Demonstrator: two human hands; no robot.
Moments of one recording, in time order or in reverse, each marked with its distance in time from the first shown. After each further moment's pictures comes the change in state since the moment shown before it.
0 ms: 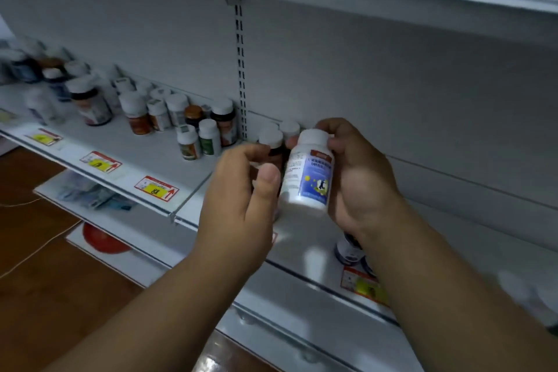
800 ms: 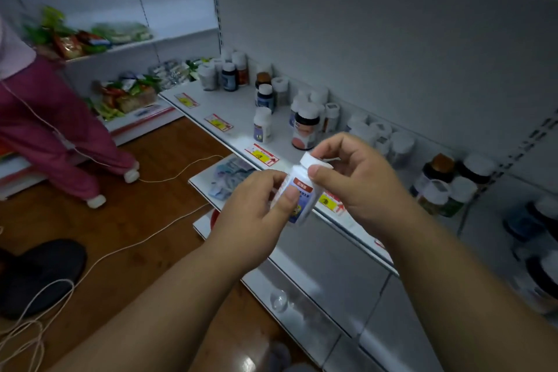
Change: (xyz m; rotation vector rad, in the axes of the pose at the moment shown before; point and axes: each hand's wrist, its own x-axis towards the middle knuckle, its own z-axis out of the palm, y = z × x) left_hand 0.086 -0.243 -0.368 0.239 -0.106 -0.221; right_hand 0.138 0.247 0.334 -0.641 -0.446 -0.141
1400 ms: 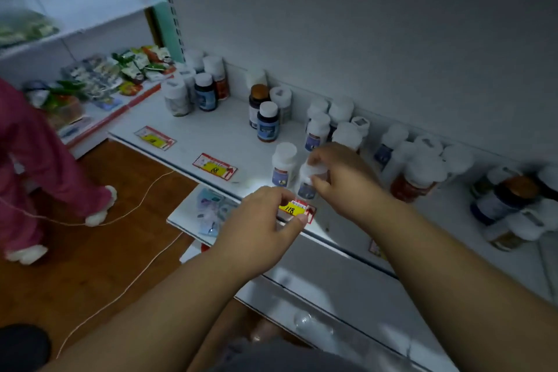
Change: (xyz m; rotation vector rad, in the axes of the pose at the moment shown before) left_hand 0.183 -0.156 -0.048 0.137 -0.333 0.068; right_hand 0.202 0.104 0.052 -1.085 0.151 0.058
